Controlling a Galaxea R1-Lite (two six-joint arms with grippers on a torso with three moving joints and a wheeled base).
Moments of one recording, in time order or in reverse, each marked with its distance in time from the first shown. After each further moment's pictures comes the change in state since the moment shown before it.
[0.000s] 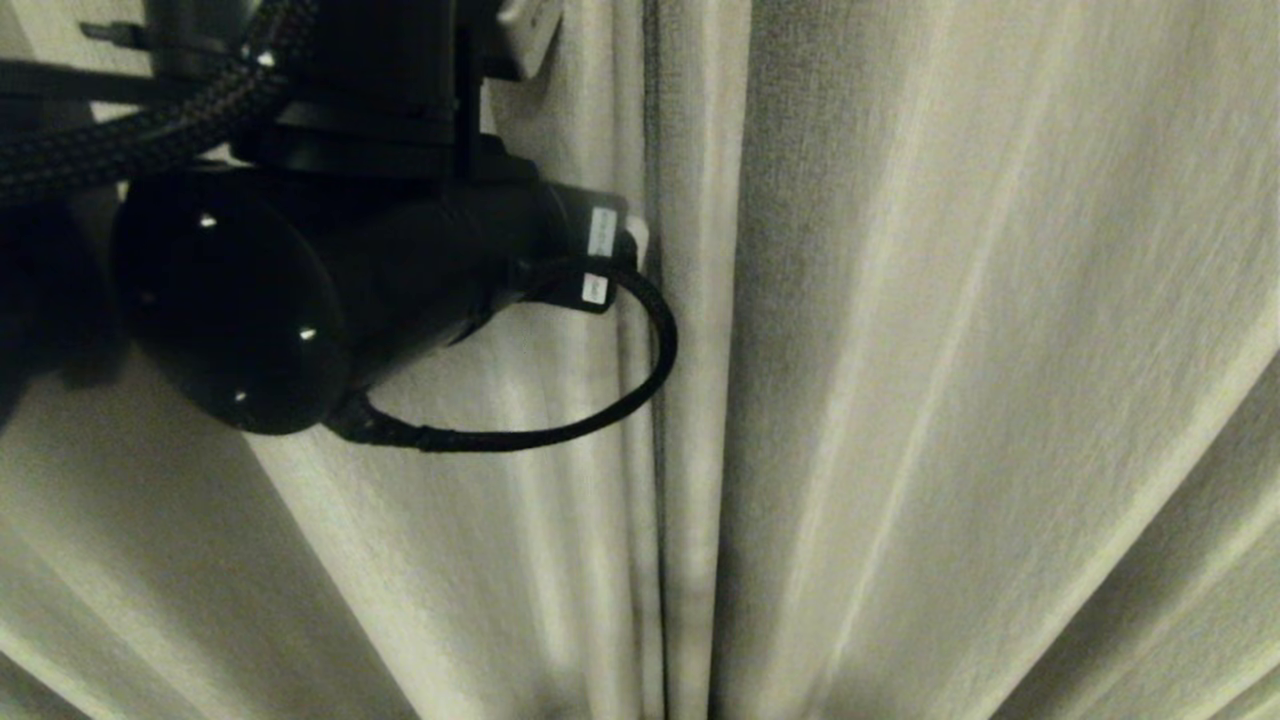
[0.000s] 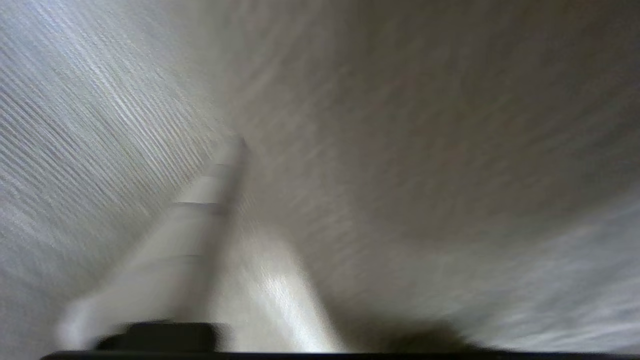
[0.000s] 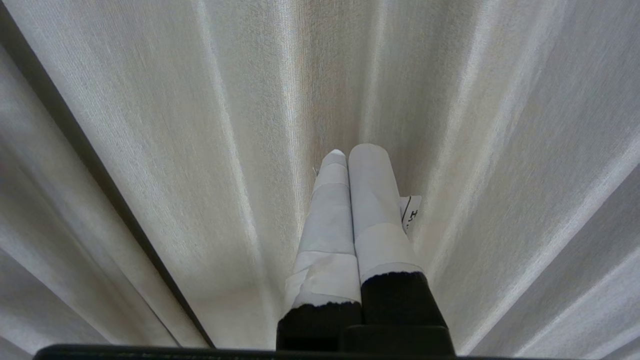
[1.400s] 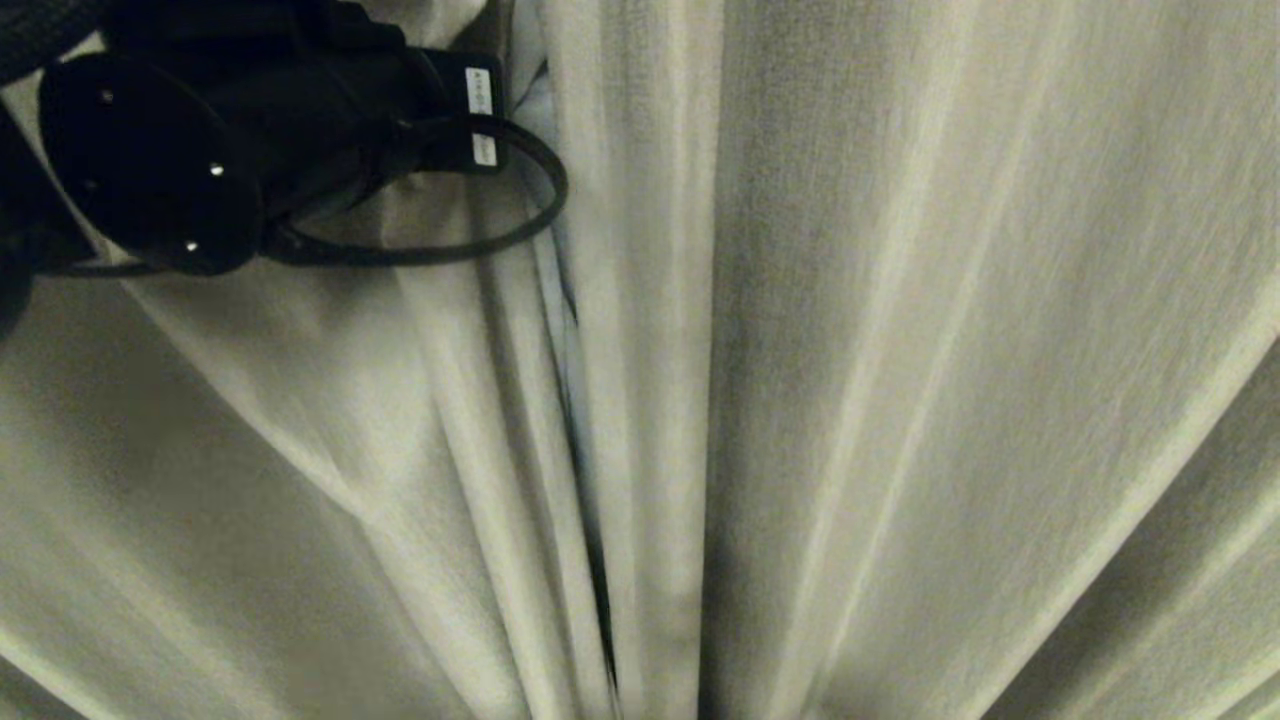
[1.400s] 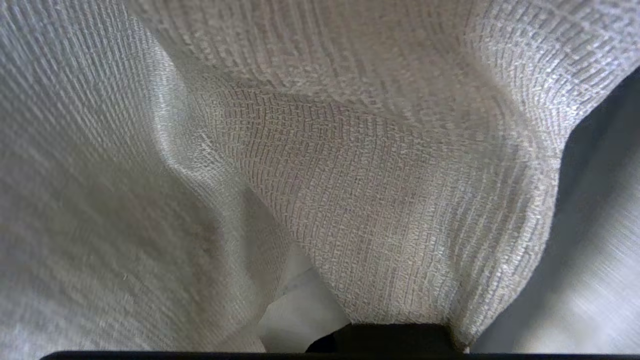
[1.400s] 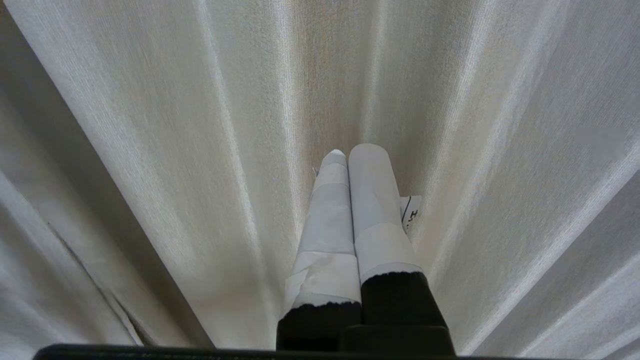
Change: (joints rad) left arm 0.224 -0.029 0.002 -0.264 -0.084 0.145; right arm 0.000 0.000 0.000 0.000 0.000 0.000
